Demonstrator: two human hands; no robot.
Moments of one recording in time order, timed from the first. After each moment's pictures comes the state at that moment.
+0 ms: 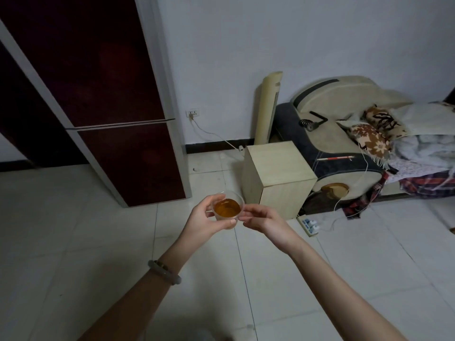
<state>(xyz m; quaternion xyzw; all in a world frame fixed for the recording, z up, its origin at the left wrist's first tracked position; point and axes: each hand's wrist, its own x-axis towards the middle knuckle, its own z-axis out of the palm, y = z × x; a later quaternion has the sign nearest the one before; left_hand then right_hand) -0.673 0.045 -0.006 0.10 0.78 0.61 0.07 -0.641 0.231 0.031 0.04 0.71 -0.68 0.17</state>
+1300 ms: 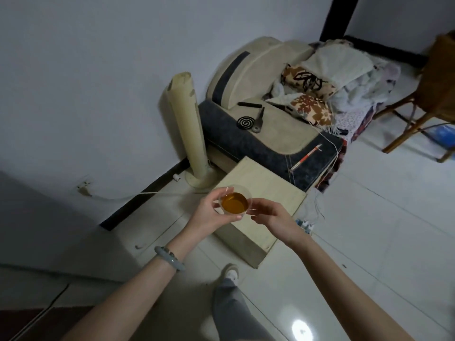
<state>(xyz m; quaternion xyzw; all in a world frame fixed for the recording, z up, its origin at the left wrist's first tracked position) -1.292 0.212 -0.049 0.32 0.73 0.49 0.35 -1.144 0.339 -0.020 0.30 0.70 -0.65 -0.03</state>
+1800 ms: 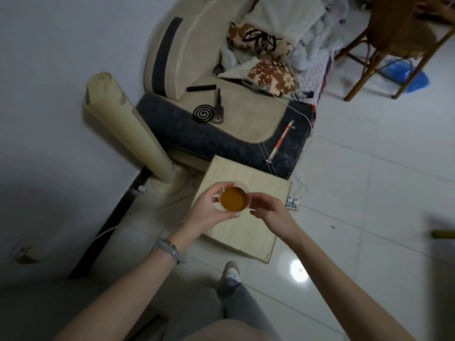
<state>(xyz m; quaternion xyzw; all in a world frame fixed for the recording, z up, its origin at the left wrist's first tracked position) -1.400 0.374 -0.103 0.44 0.68 0.39 0.43 -1.223 0.447 -0.065 0.44 0.60 -0.66 -0.12</state>
